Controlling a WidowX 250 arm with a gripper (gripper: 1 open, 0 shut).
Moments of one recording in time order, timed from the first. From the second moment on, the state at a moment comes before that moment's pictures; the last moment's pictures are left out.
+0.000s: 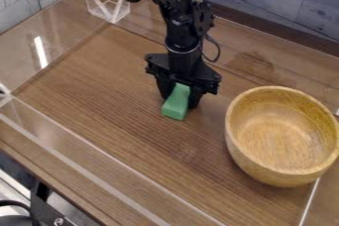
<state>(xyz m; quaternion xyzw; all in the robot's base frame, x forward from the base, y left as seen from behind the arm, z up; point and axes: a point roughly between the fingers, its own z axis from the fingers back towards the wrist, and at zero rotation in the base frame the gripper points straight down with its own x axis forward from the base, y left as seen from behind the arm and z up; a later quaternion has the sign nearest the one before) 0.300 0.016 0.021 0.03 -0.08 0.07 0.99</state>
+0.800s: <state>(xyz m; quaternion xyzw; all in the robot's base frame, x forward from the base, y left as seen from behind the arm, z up) 0.287 0.017 0.026 0.02 -0.02 0.09 1.00</state>
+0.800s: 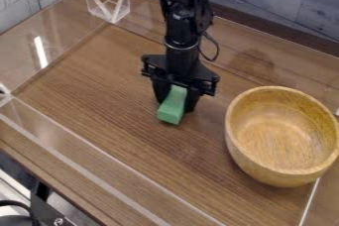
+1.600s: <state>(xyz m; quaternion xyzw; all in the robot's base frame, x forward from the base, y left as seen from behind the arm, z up) 0.294 0.018 0.061 0.01 -0.03 0.10 0.99</state>
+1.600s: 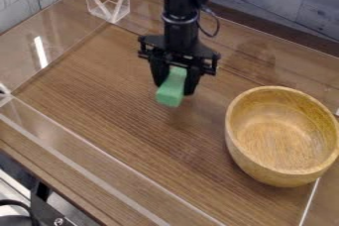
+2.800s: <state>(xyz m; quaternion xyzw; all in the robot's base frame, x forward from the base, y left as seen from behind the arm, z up) 0.308 0.006 0.084 -0.02 -0.09 0.02 1.00</state>
